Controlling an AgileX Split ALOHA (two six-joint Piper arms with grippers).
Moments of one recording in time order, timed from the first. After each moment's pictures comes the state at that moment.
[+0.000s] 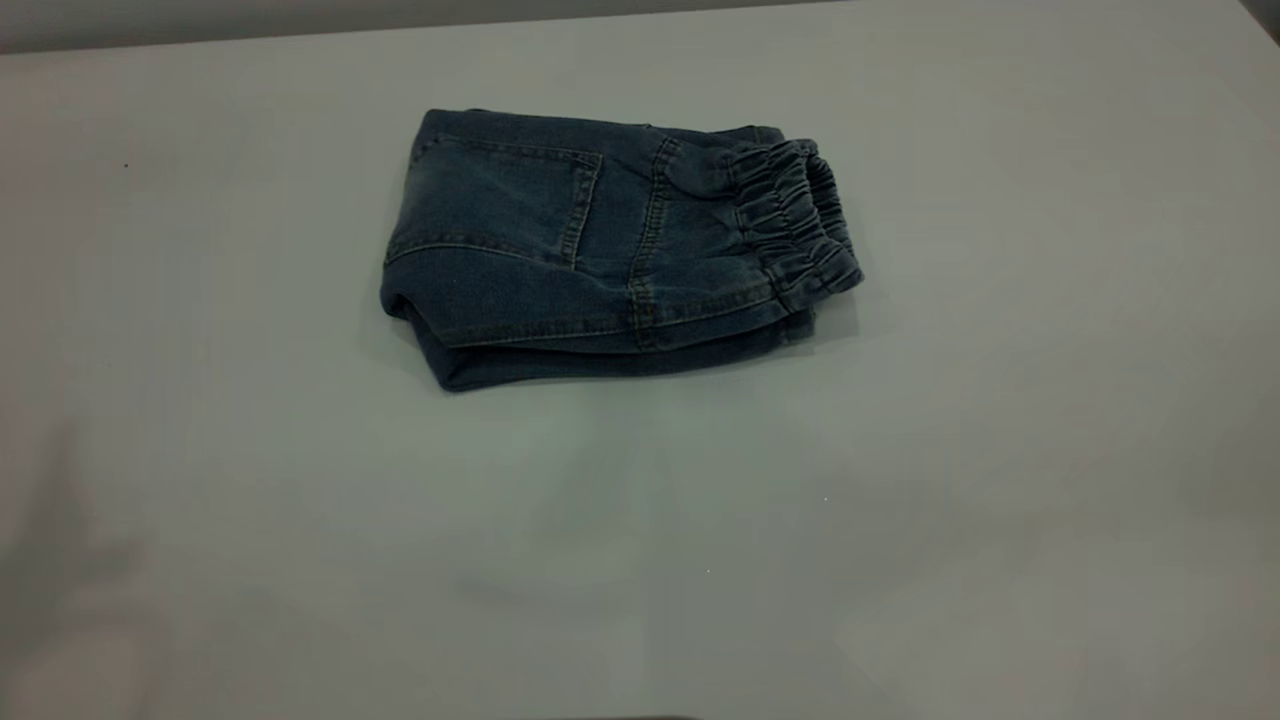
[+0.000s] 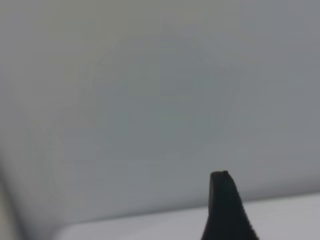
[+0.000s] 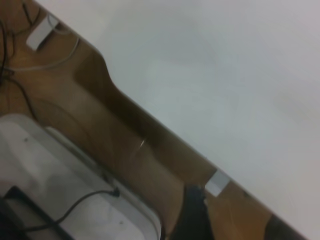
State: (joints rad) left arm -0.38 0.76 -0.68 -1.81 -0.63 1.99; right arm 0.49 0.45 -0.59 0.15 1.20 -0.12
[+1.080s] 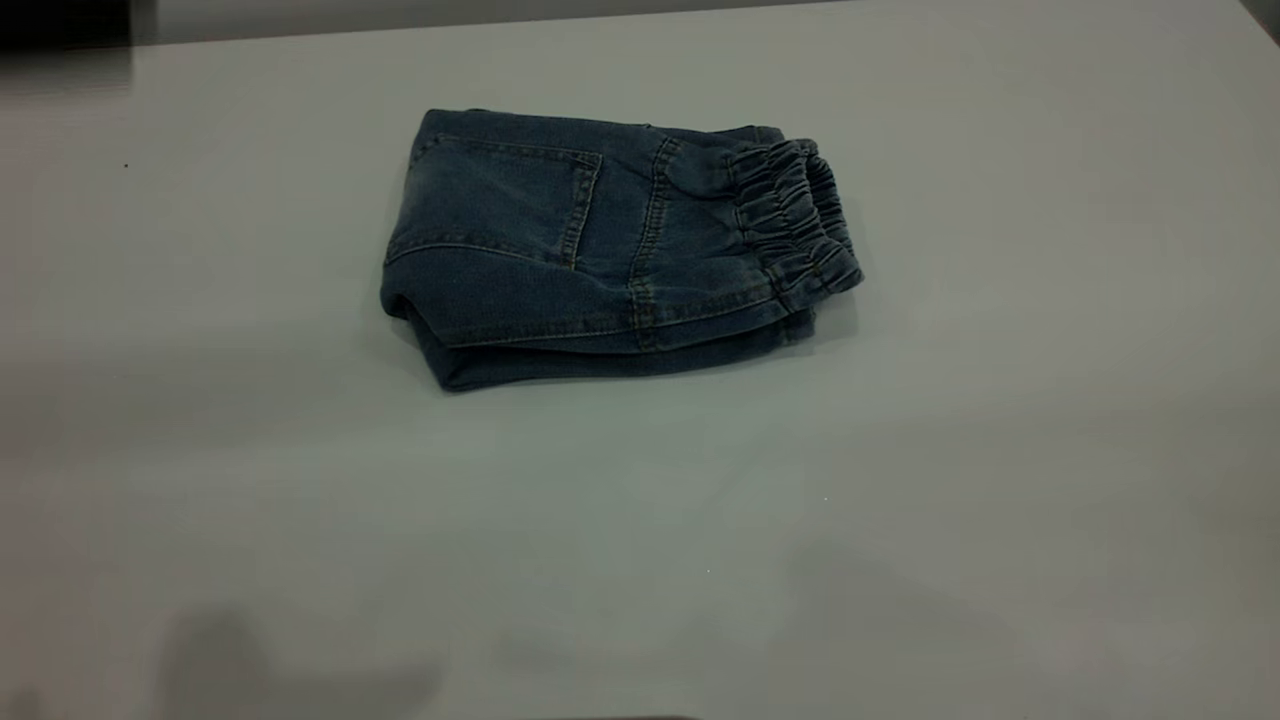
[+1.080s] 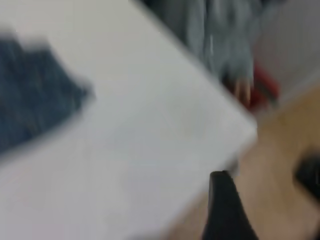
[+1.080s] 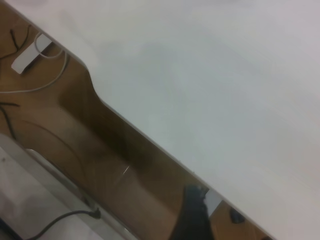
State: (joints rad) left arm -0.38 0.76 -0.37 -1.19 0.57 0.85; right arm 0.49 0.32 -0.47 0.12 1.13 -0.14
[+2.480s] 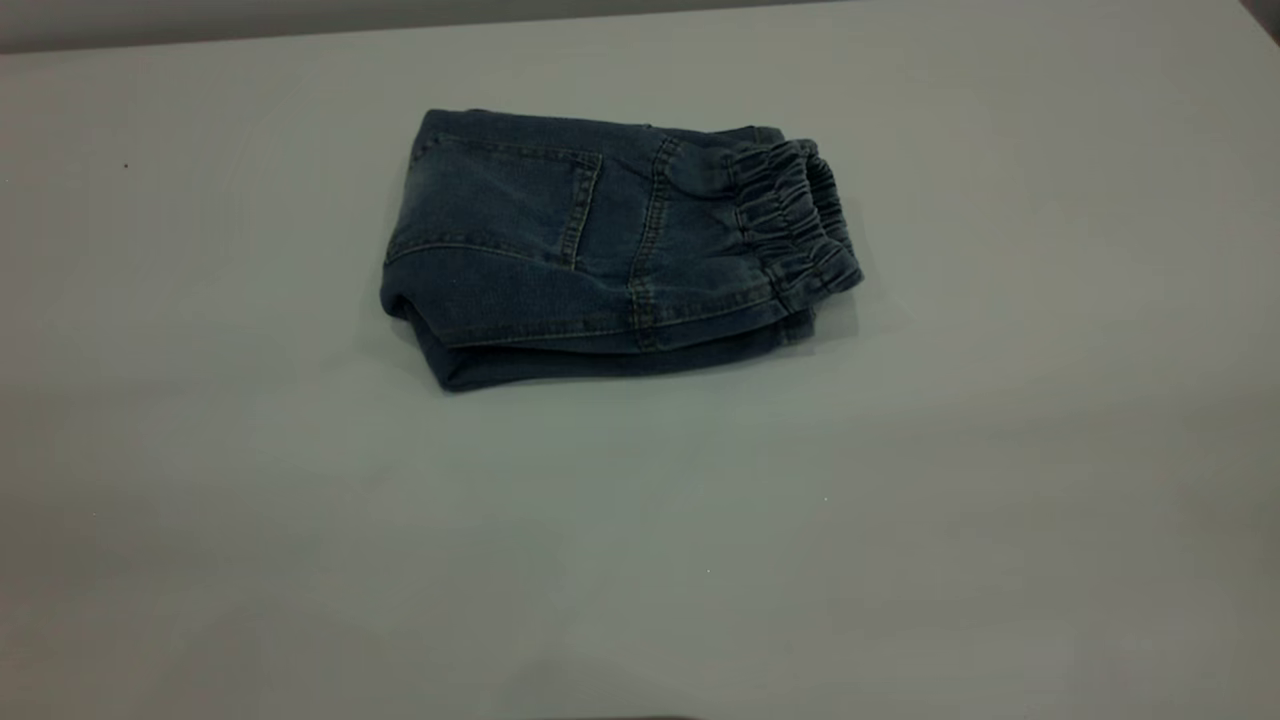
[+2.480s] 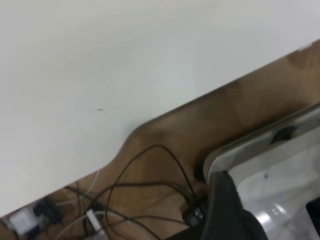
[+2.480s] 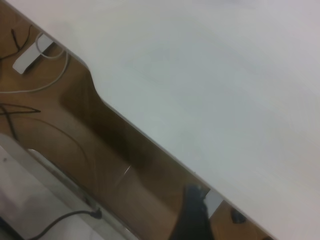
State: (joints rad) left arm -0.38 0.52 -0.51 -0.04 1.11 0.04; right arm 0.49 0.32 -0.47 0.13 1.13 -0.14
